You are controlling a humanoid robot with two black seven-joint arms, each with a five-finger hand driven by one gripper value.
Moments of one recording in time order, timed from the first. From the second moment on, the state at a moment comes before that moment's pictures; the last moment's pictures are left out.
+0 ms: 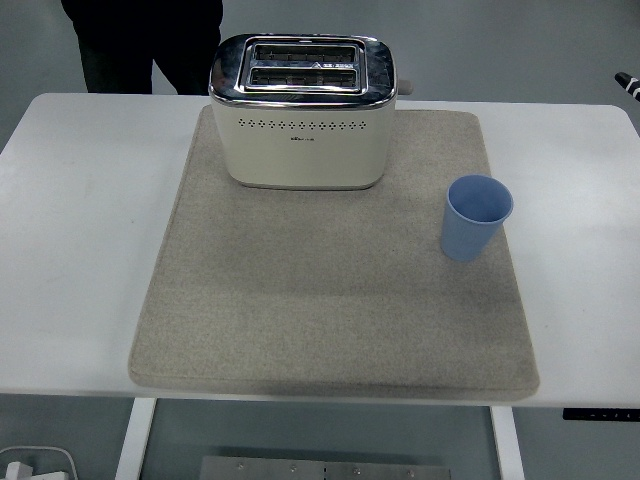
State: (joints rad) left arm -0.04 0.00 -0.15 -0.12 -0.08 -0.14 0.00; right arm 0.95 -0.49 0.50 0.47 -0.25 0.02 0.33
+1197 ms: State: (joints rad) left arm -0.03 0.00 -0.15 -0.12 -0.08 -0.13 0.00; right arm 0.86 -0.70 0.48 0.74 -0.28 0.17 0.41
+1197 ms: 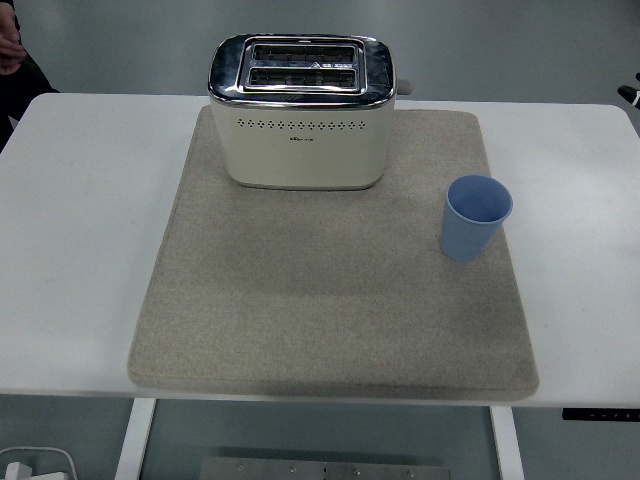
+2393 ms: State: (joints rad) left arm -0.03 0.00 -0.15 -0.12 -0.08 -0.13 0.00; right arm 0.51 -0.77 0.45 1.18 -0.73 0.02 0.57
